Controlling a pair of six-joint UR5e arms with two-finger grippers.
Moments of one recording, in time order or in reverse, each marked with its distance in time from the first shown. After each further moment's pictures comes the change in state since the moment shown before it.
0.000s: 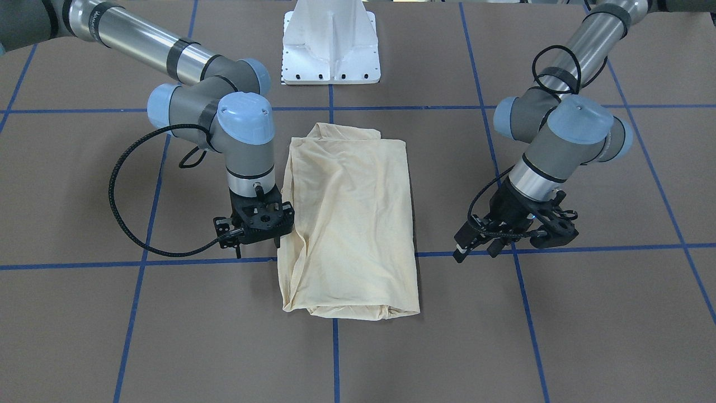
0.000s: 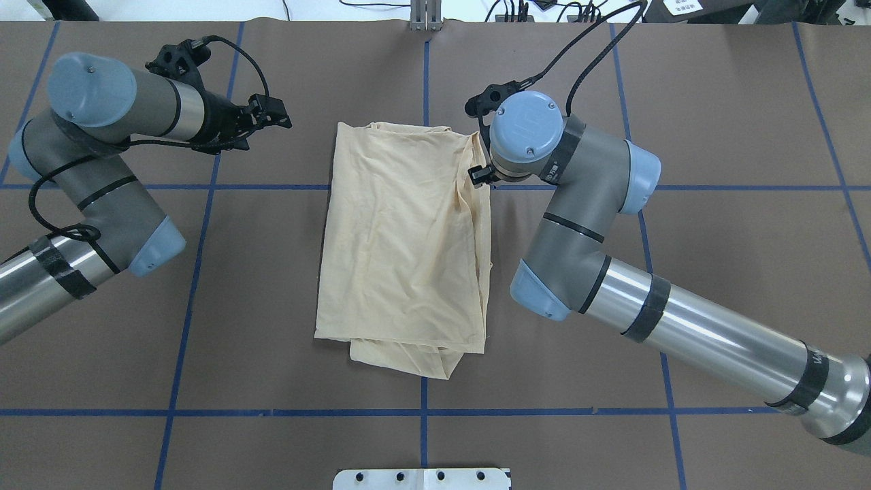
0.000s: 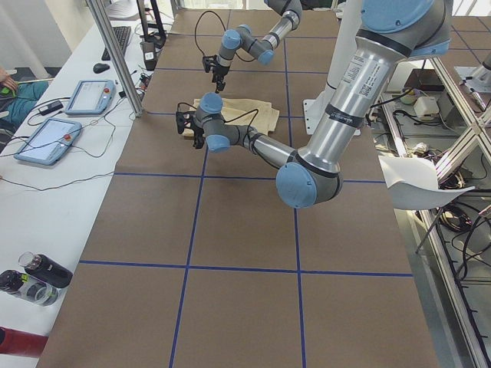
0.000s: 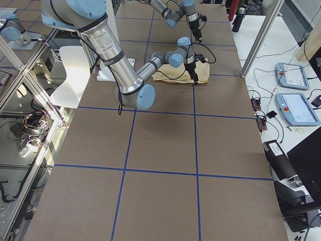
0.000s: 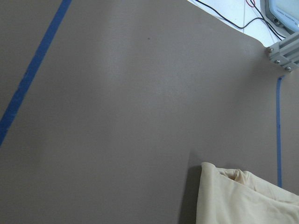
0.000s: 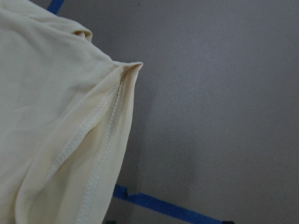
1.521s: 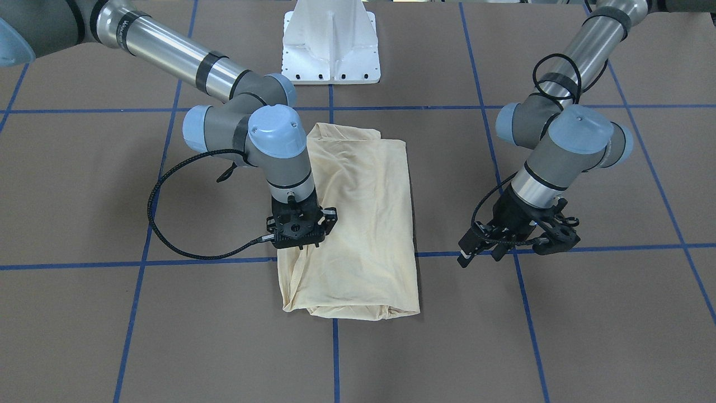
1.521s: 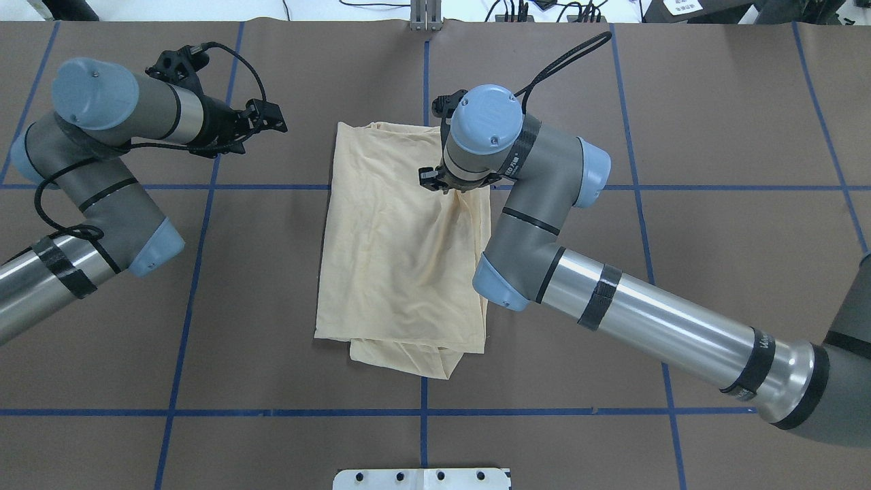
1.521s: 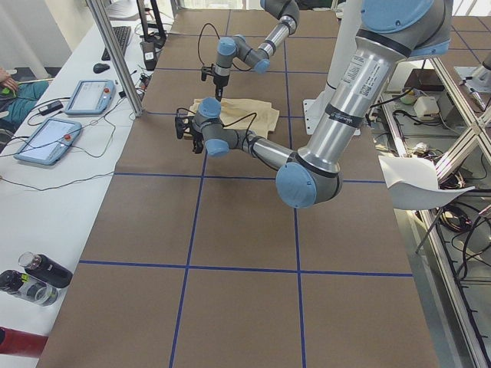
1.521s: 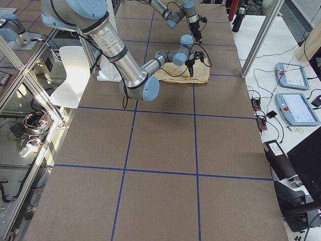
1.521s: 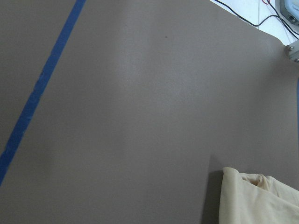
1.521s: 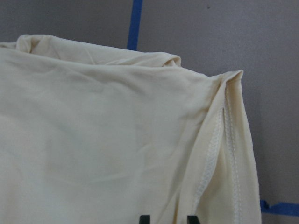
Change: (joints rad) left arm 0.000 -0.001 0.036 -0.011 -0.001 0.002; right arm -0.027 0.090 -0.146 0.142 0.193 0.292
